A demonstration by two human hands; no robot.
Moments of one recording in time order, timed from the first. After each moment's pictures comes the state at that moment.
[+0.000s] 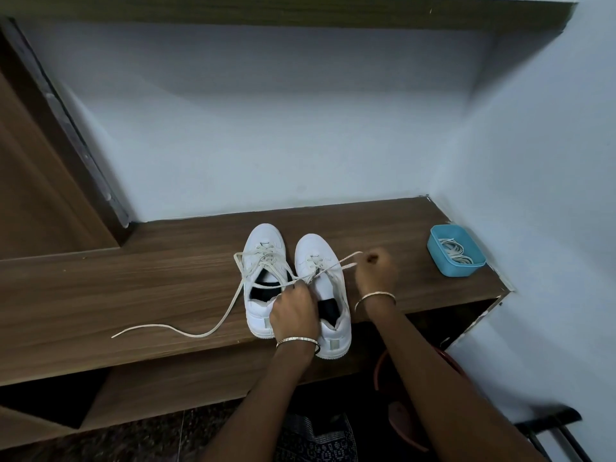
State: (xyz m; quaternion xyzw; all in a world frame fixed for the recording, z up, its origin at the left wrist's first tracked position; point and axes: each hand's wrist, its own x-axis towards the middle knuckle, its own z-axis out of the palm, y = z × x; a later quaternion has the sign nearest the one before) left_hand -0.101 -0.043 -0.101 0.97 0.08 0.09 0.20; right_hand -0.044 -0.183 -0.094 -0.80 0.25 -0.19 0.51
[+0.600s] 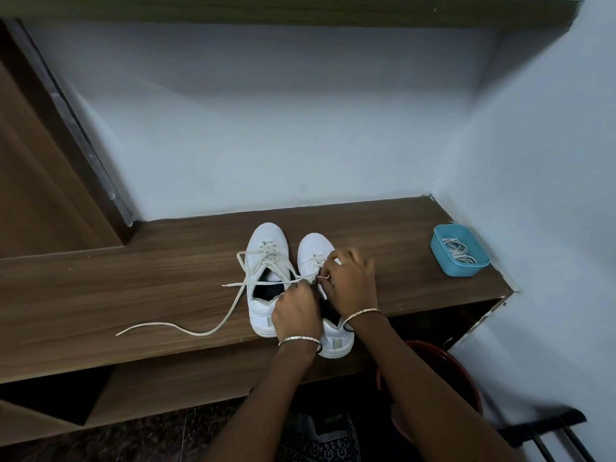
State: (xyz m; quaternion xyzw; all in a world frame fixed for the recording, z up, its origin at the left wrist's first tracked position) left_hand -0.101 -0.042 -0.099 0.98 0.08 0.07 0.19; right_hand -0.060 -0.153 -0.105 -0.97 -0.09 -0.22 0.09
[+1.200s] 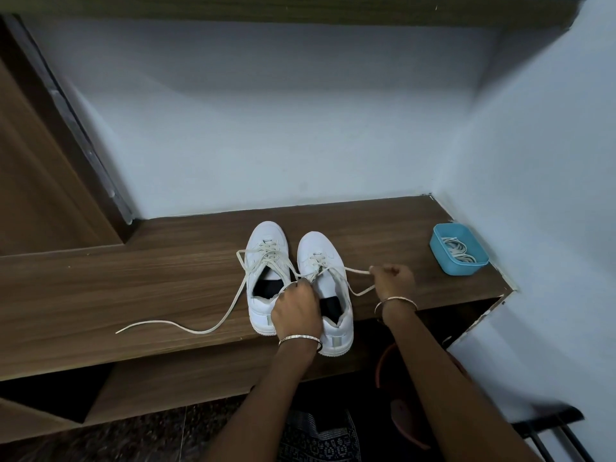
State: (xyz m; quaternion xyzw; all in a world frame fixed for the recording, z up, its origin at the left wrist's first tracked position) left_hand -0.104 -0.043 -0.100 0.97 0.08 0.09 0.19; right_hand -0.057 -0.210 -0.109 -0.74 0.34 -0.13 0.56
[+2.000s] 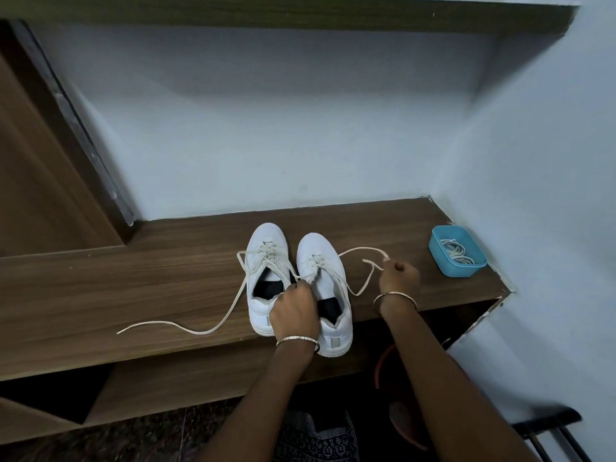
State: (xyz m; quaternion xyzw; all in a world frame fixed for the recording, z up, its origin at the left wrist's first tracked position) left_hand -0.106 -0.041 -0.100 0.98 0.08 0.09 0.17; right_hand -0.048 -0.212 -0.101 -0.70 0.37 -0.19 0.58
